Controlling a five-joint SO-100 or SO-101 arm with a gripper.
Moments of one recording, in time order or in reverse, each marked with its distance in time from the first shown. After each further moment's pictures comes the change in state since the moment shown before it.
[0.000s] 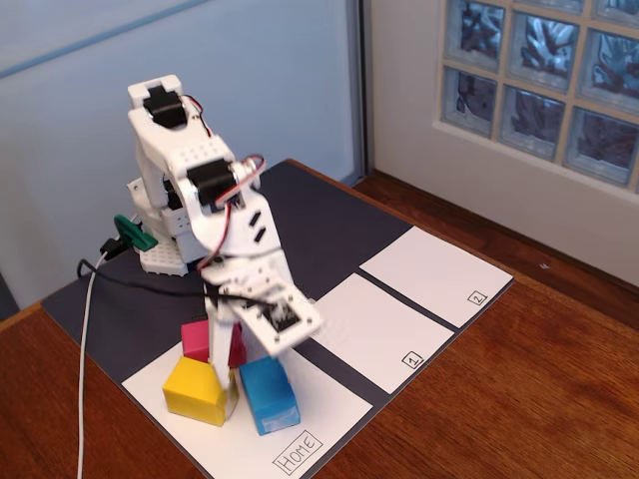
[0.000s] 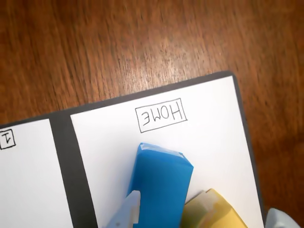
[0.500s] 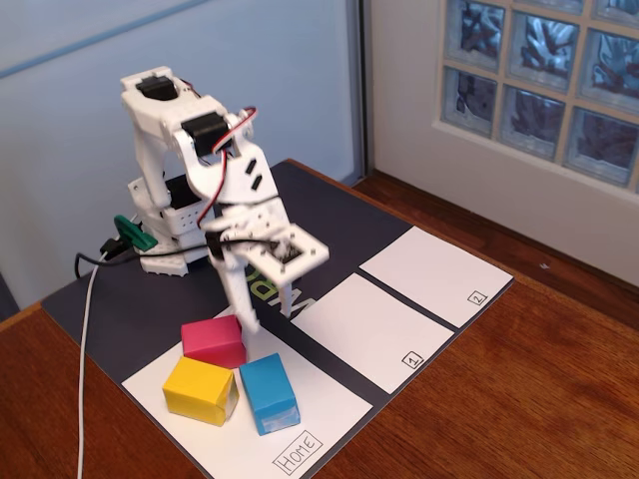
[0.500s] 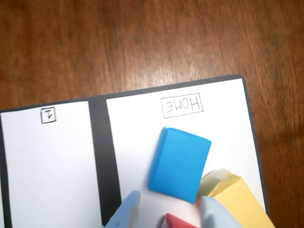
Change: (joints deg) arm -4.7 16.3 9.0 3.5 -0.5
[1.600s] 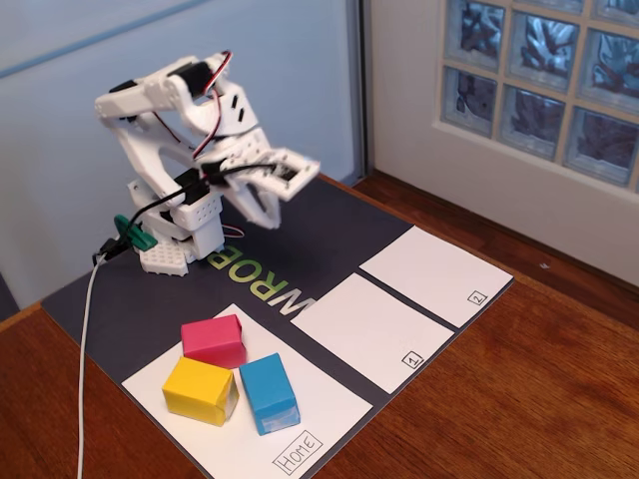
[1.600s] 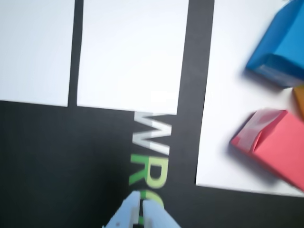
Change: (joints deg) arm -19.4 46.1 33.0 22.5 7.1
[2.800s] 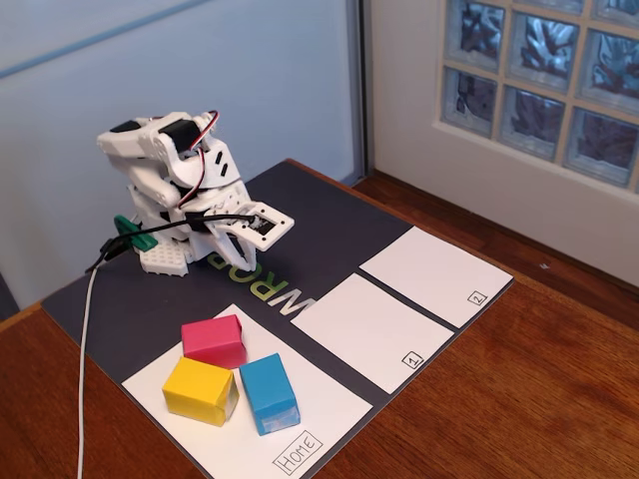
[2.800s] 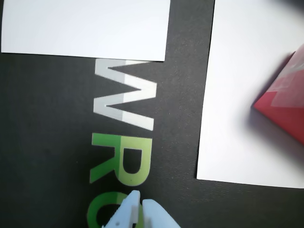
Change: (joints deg) arm 5.9 31.6 35.5 -2.0 -5.5
